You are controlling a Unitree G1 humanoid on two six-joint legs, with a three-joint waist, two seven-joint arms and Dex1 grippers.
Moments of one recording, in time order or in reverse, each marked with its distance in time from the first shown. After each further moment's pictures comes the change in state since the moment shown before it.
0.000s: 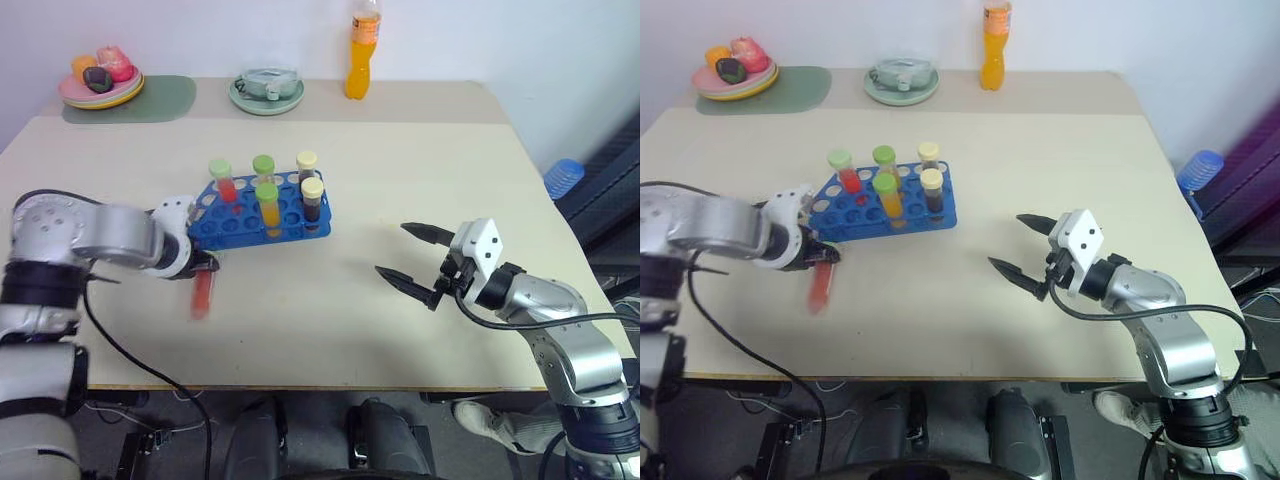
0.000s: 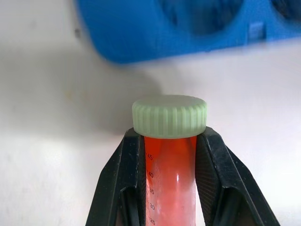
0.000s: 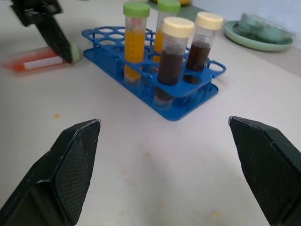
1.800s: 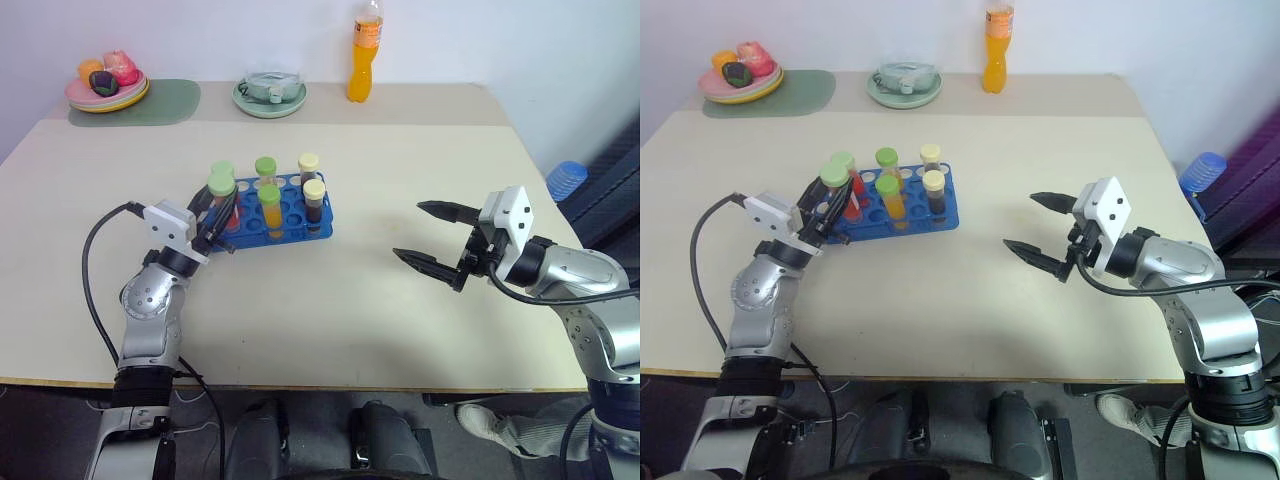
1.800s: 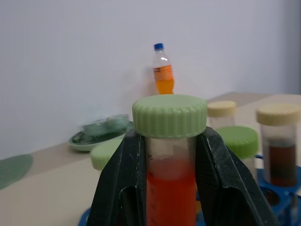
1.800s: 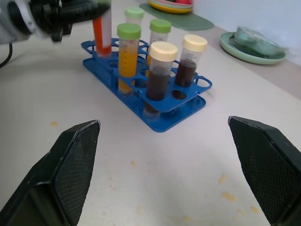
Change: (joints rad) left arm 0.378 -0.607 0.115 0.046 1.668 -1.798 -1.298; right arm -0.074 -0.118 -0.091 -0.016 0.101 0.112 0.065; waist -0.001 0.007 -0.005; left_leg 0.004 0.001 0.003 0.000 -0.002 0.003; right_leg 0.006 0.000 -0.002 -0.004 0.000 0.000
